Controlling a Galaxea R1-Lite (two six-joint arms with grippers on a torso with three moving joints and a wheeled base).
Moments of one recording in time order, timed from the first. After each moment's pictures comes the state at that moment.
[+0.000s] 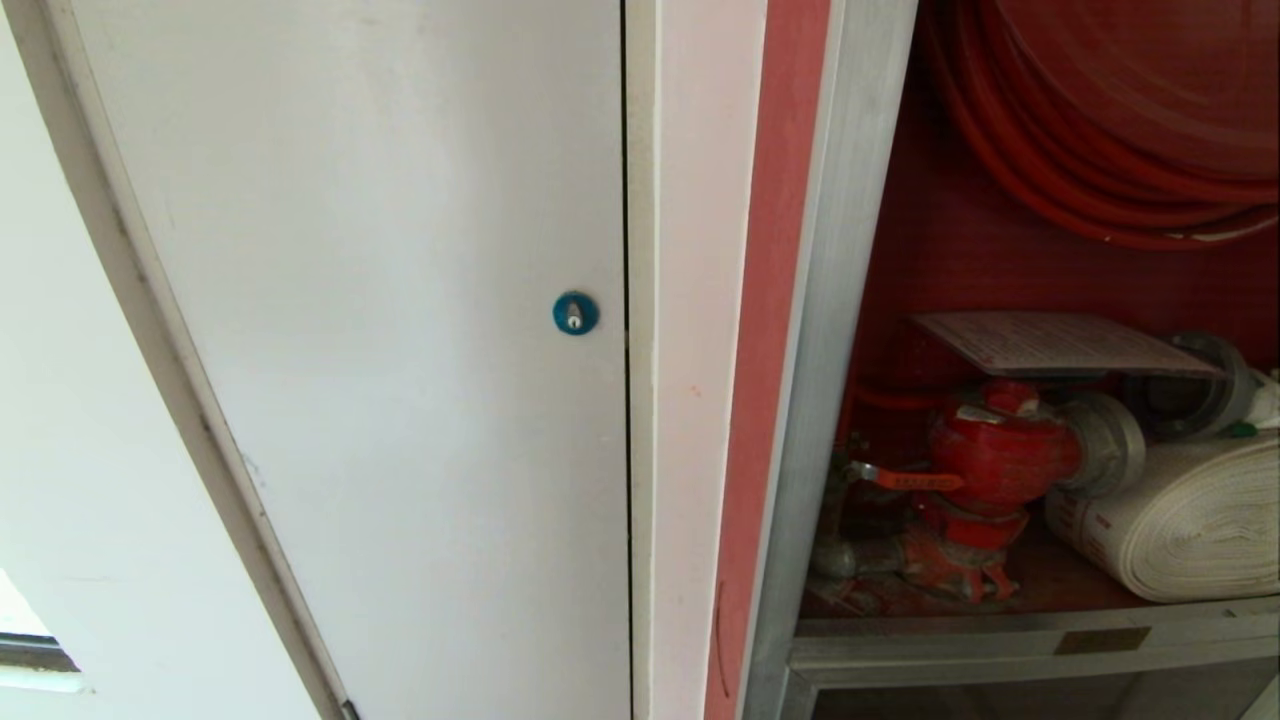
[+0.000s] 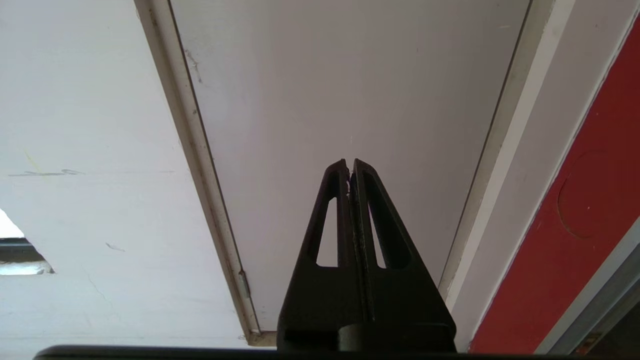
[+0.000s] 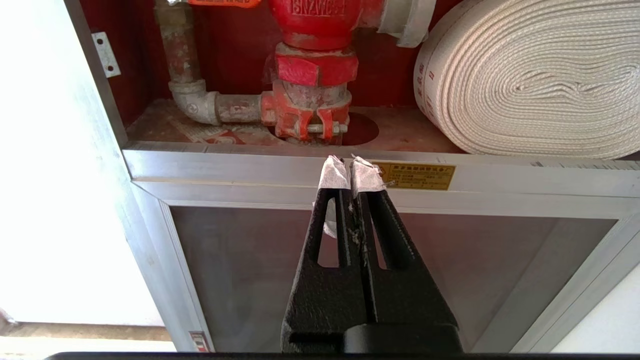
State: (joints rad) left arm -0.01 0.00 0.00 -0.01 -0.01 0.00; right arm 0.00 0.00 0.00 0.00 0.00 -0.03
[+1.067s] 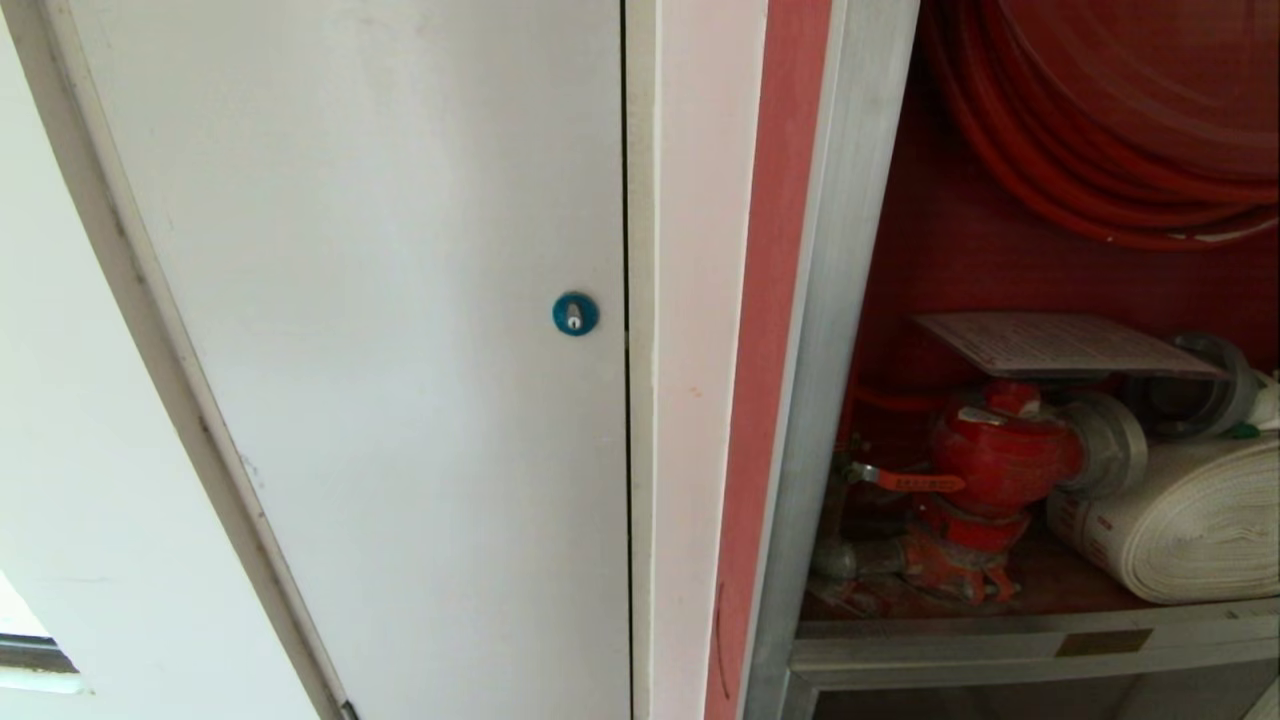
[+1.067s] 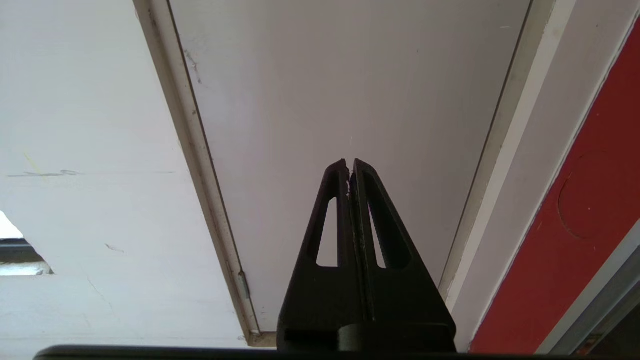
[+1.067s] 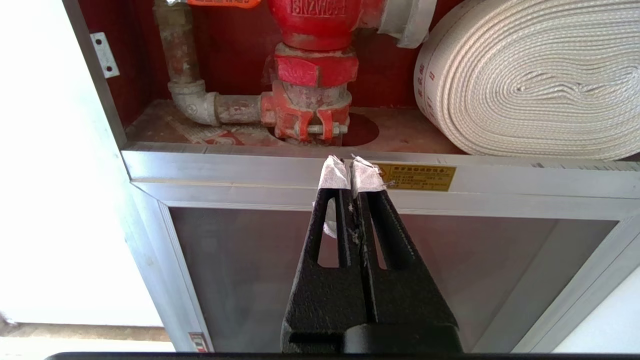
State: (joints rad) left arm -0.01 0.00 0.00 -0.01 -0.01 0.00; right arm 0.00 0.00 0.00 0.00 0.00 -0.03
